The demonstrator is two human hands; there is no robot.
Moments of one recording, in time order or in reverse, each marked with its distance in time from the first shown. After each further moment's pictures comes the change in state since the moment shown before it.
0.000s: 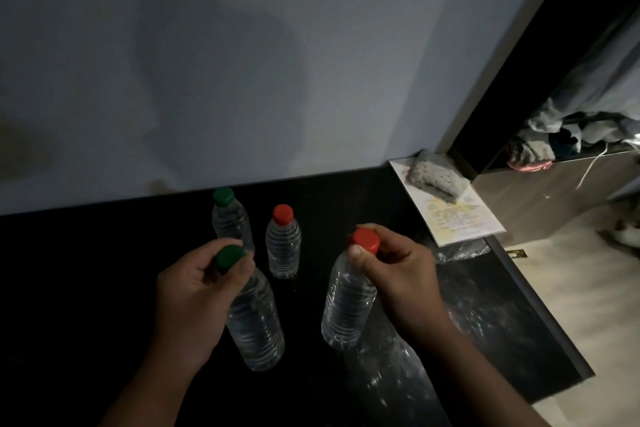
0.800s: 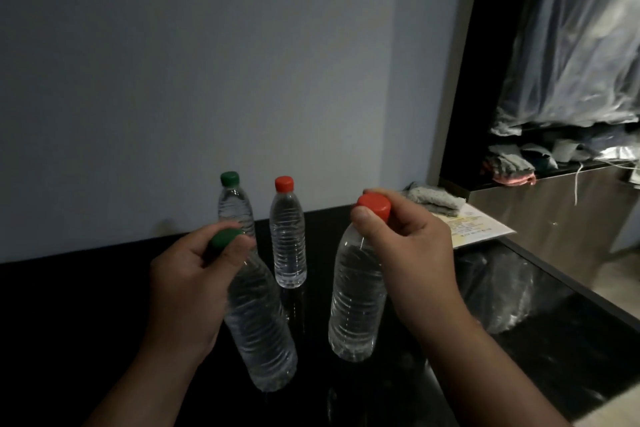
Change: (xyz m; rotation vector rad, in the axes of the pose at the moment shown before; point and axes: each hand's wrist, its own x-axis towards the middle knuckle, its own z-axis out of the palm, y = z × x) left_hand -0.061 -0.089 -0.023 -0.204 -0.020 0.440; right_hand -0.103 0.073 0.028 0.096 0.223 -0.497
